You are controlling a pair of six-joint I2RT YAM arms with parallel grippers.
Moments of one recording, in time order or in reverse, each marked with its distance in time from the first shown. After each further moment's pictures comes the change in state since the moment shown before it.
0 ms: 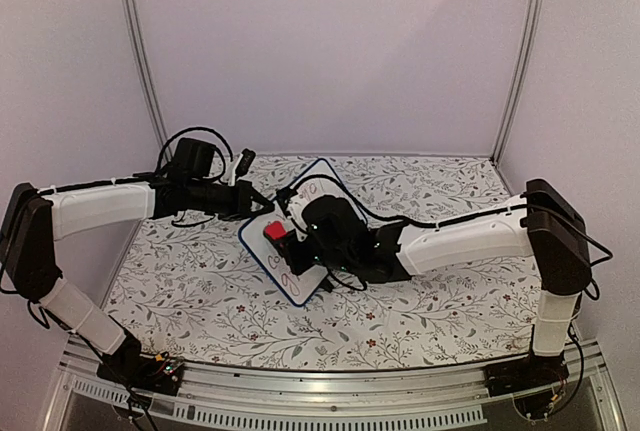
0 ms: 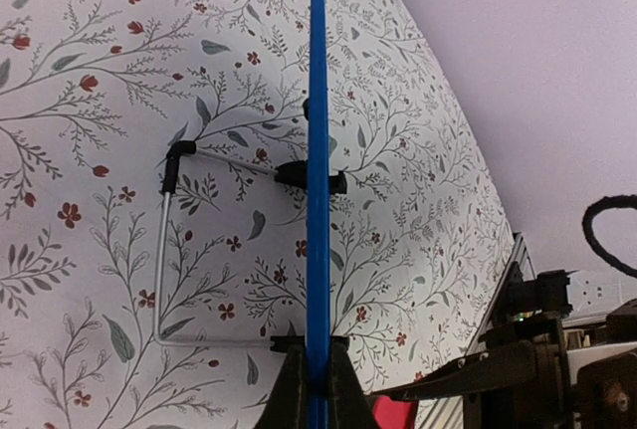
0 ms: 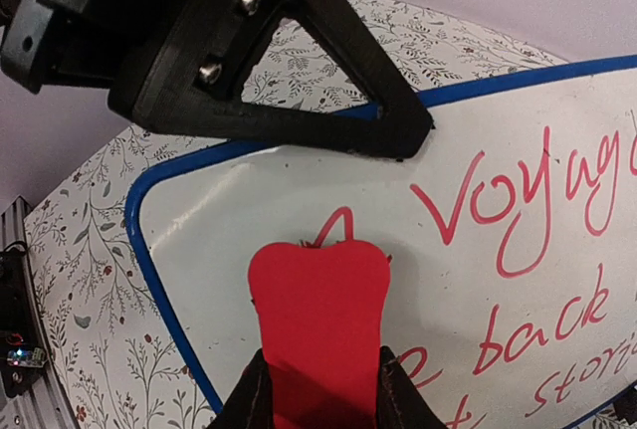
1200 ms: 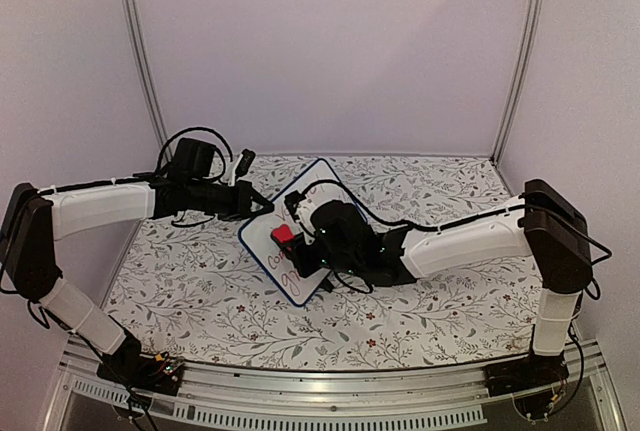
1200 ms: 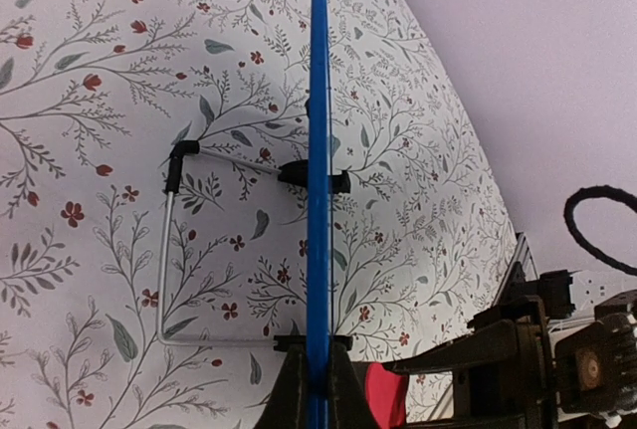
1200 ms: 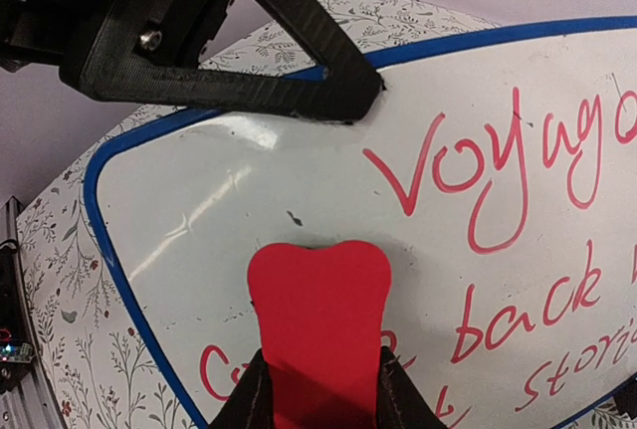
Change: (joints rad) left arm 0.000 0.000 0.000 -0.002 -0.004 0.000; right arm -0.022 -0.003 -0.056 0.052 -0.029 0.009
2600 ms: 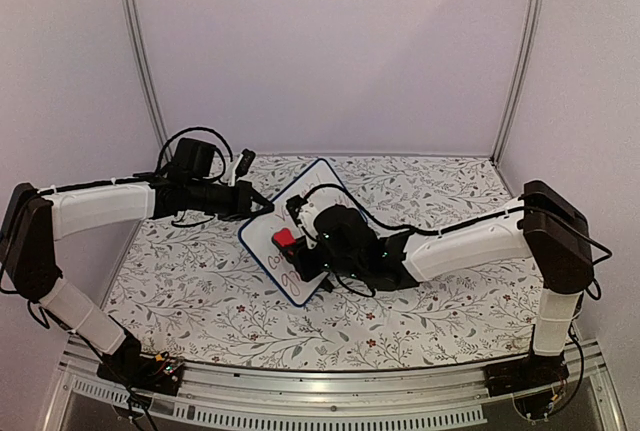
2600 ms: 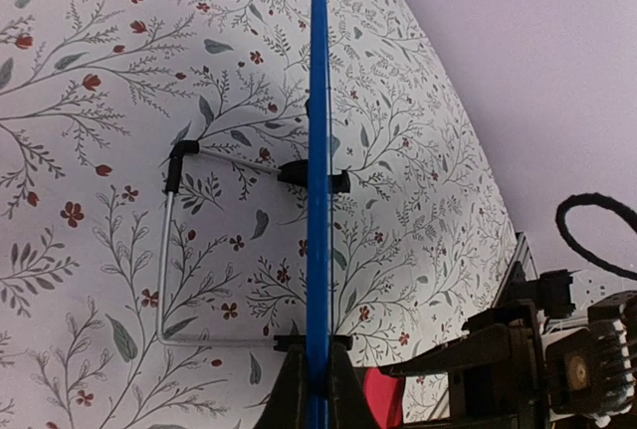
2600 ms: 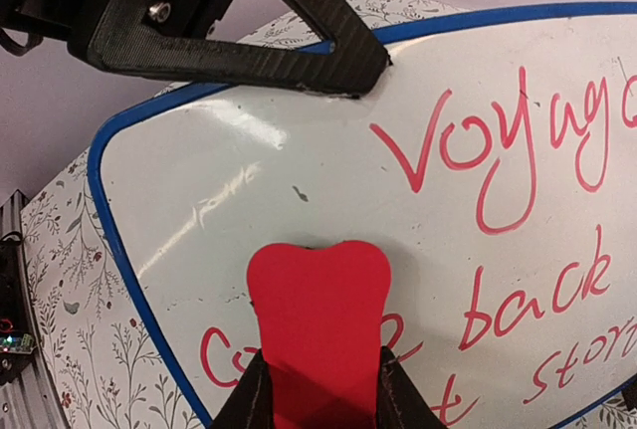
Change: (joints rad) left arm 0.000 0.000 0.000 0.000 0.000 0.000; right arm -0.001 -0.005 -0.039 0.044 0.001 -0.001
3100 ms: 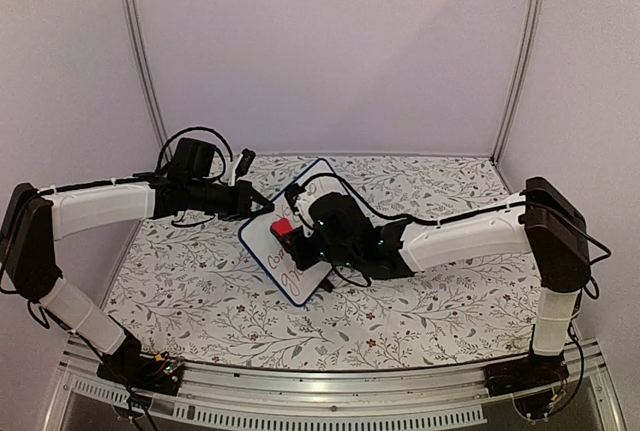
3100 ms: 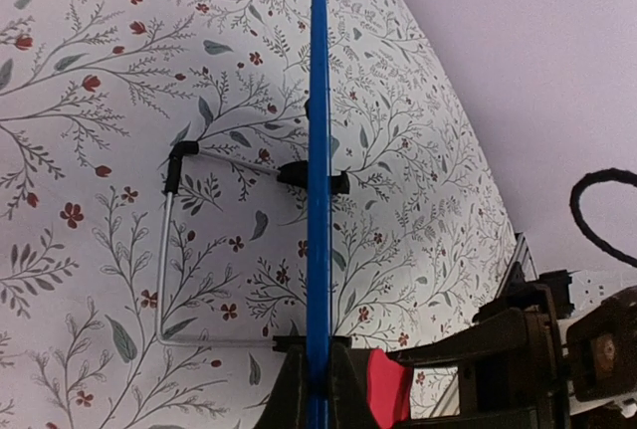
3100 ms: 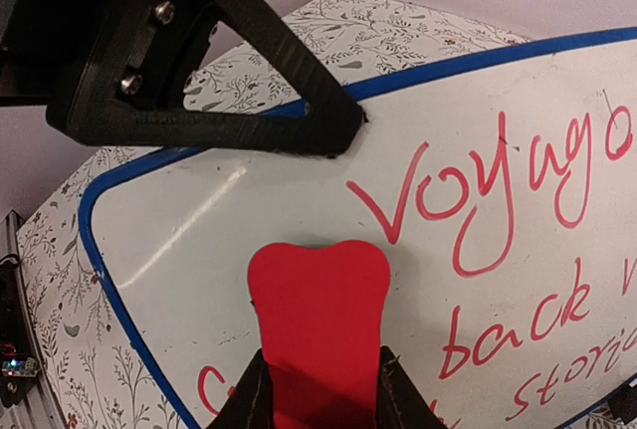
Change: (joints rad) left arm 0.000 0.000 0.000 0.002 0.000 0.000; right arm -0.011 0.004 0.062 -0.067 0.013 0.017
